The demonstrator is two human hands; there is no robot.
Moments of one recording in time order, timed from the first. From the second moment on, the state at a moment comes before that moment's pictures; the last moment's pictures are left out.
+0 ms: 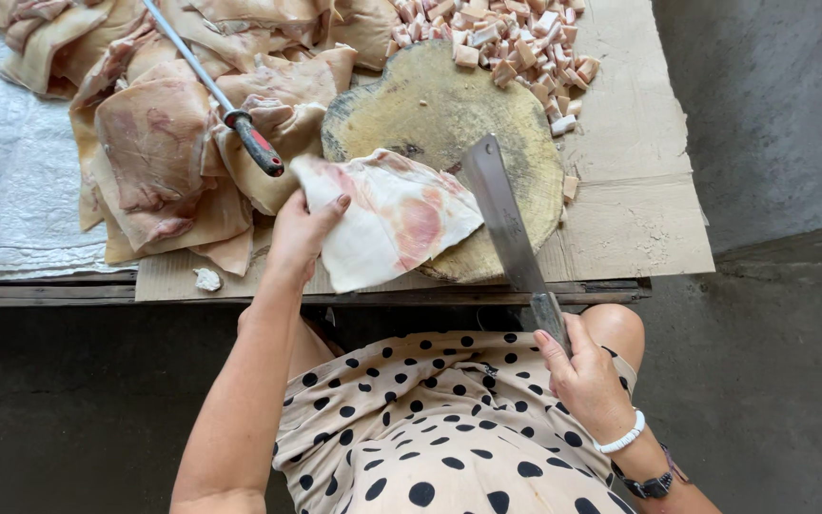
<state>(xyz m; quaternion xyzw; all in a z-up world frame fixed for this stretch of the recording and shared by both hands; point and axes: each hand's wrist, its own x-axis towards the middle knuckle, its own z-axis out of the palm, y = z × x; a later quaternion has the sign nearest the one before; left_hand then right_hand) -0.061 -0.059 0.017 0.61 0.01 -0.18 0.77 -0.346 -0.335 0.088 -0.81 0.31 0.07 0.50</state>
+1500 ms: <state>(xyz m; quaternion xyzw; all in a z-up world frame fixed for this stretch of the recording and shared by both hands) -0.084 -0.028 -0.023 0.56 0.04 -0.16 0.82 -0.317 -0.325 0.109 -0.88 0.24 0.14 0.39</state>
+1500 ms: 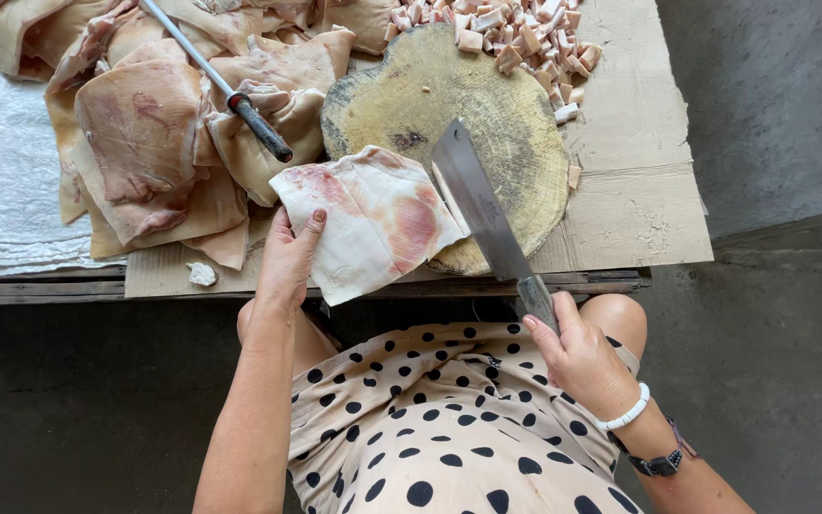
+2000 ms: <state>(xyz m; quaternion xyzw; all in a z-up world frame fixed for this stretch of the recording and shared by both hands) -0.121 -0.046 0.037 0.52 -0.05 -0.08 0.85 -0.319 -0.325 0.059 -0.94 0.14 0.10 0.28</state>
